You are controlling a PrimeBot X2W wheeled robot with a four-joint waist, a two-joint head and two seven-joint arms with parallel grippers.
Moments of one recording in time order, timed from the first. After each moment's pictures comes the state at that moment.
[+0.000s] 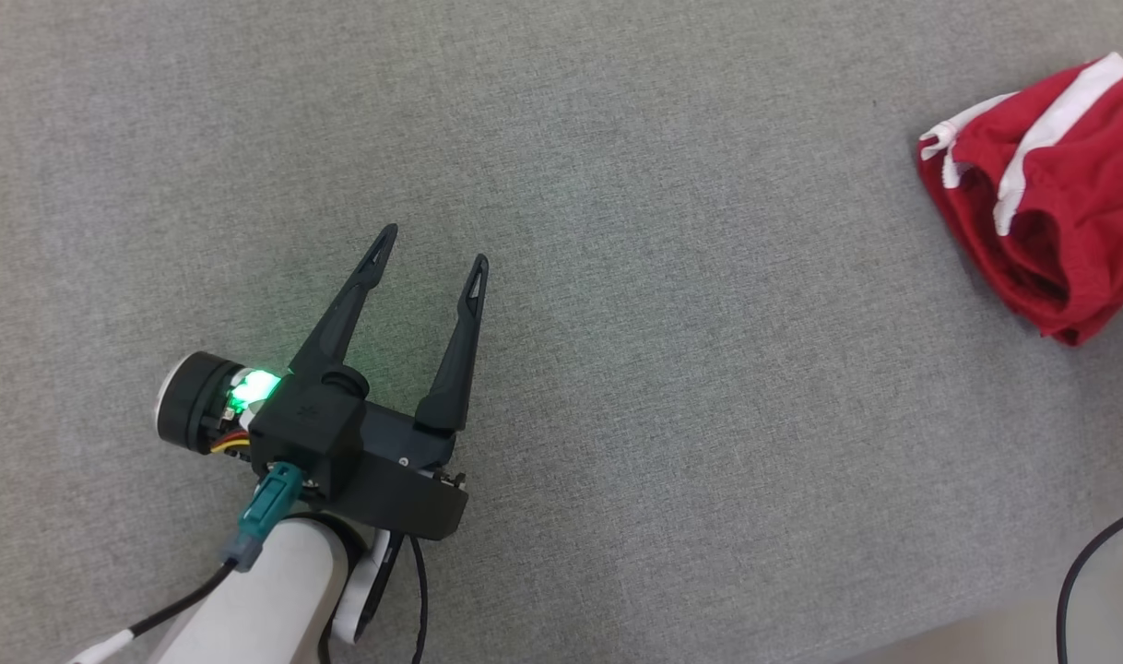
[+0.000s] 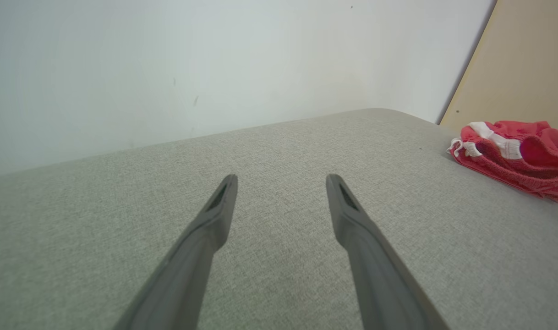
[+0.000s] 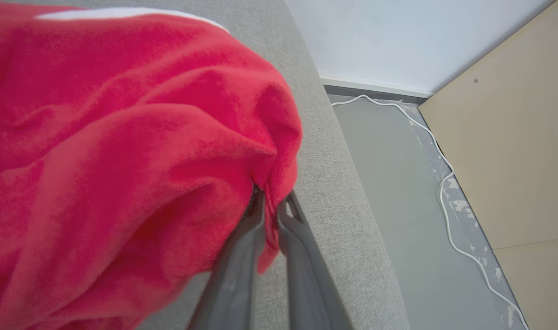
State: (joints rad) left arm -0.55 0.25 -0.51 -0.14 -0.21 0.24 -0.12; right arm -0.78 -0.73 0.51 0.78 0.52 0.13 -0.13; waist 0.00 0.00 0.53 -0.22
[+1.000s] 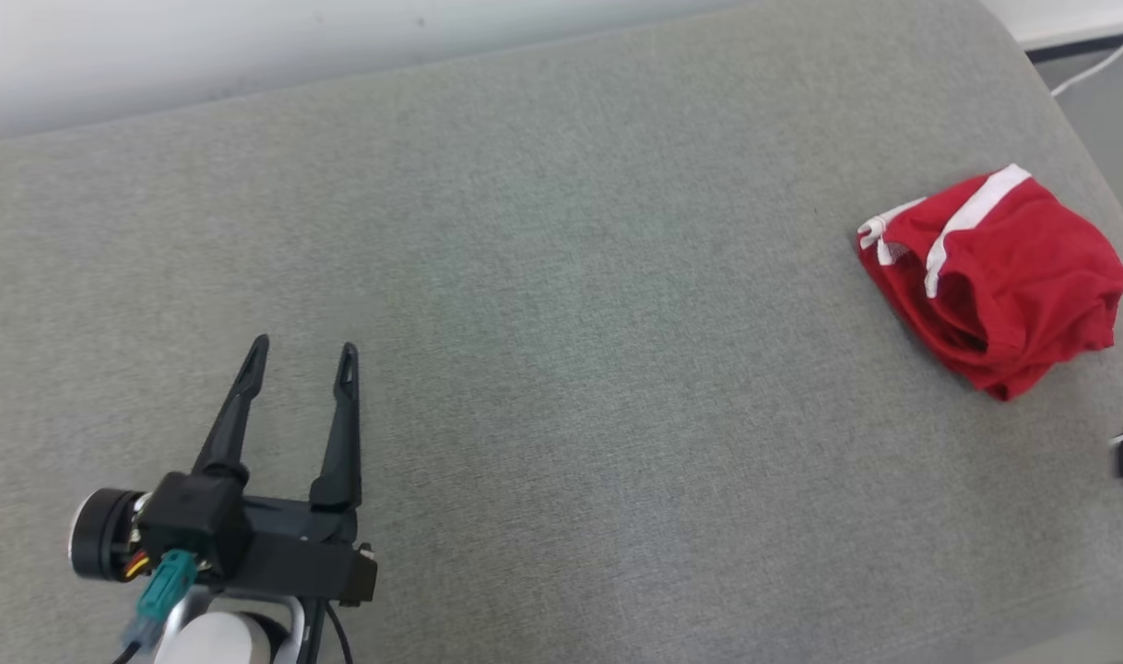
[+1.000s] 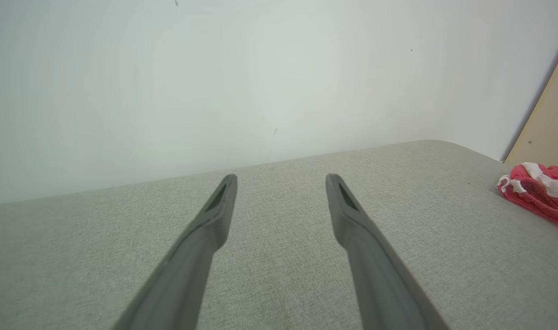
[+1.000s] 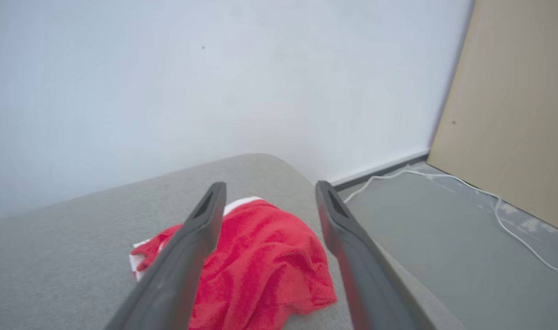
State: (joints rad) left arm -0.35 0.31 -0.40 -0.13 -0.31 0.33 -0.18; right arm -0.40 -0.50 0.05 0.36 0.53 0.13 -0.26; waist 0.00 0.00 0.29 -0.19
